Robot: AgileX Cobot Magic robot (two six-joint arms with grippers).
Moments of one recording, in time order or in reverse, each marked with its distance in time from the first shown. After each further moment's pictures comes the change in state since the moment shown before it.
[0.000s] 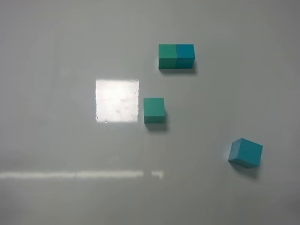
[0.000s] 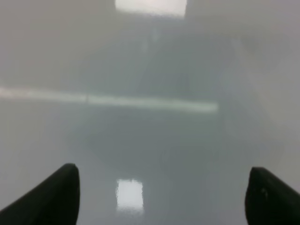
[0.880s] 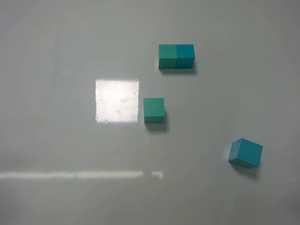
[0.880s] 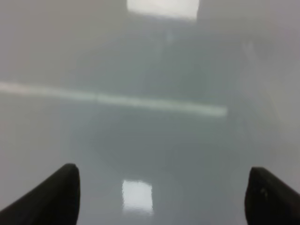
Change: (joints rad) left arm 0.049 0.000 0.002 0.000 -0.006 -0.004; right arm 0.000 0.000 0.000 0.000 0.000 0.000
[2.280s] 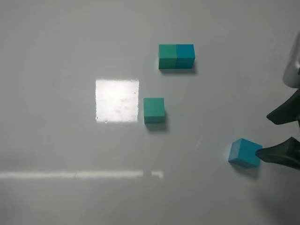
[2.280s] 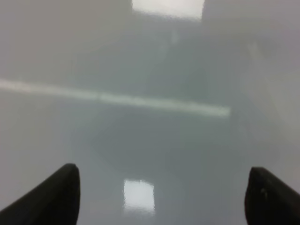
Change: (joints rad) left arm 0.011 0.000 0.001 0.000 0.000 0.000; right arm 0.469 0.927 -0.470 -0.031 -0.129 -0.668
